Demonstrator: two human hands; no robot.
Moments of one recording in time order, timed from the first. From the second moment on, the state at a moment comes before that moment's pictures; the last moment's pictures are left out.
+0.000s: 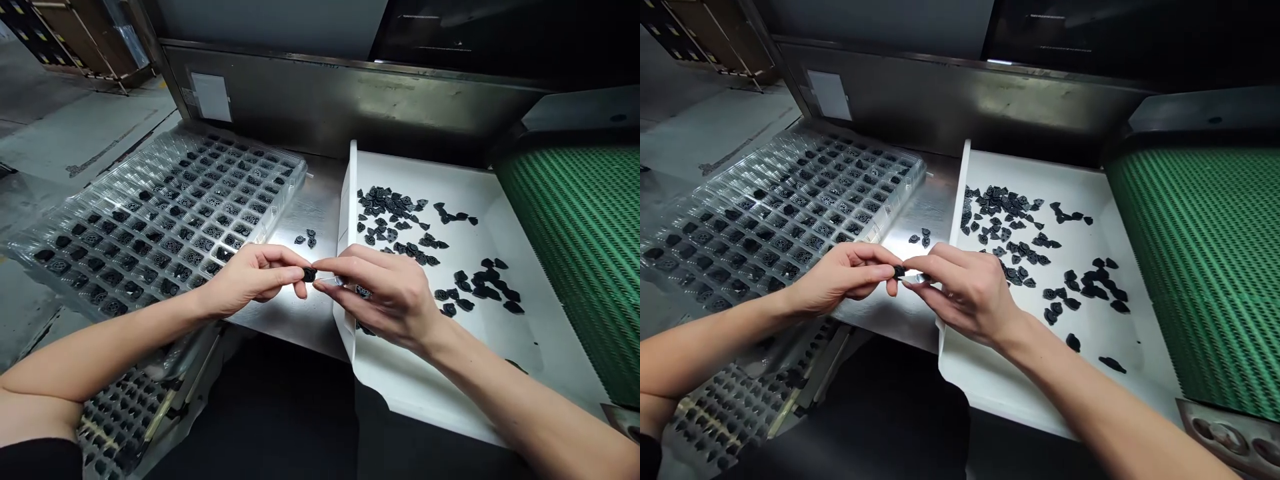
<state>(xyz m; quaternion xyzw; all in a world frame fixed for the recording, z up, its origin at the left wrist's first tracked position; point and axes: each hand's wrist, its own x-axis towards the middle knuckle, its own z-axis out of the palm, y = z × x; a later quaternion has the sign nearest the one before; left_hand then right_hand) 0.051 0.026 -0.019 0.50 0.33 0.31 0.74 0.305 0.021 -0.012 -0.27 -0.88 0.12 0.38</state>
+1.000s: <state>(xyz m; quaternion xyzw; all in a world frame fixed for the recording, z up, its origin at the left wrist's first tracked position) 0.055 0.023 -0.021 0.40 0.29 0.24 0.84 0.297 0.023 -0.010 -0.32 -0.82 0.30 0.38</state>
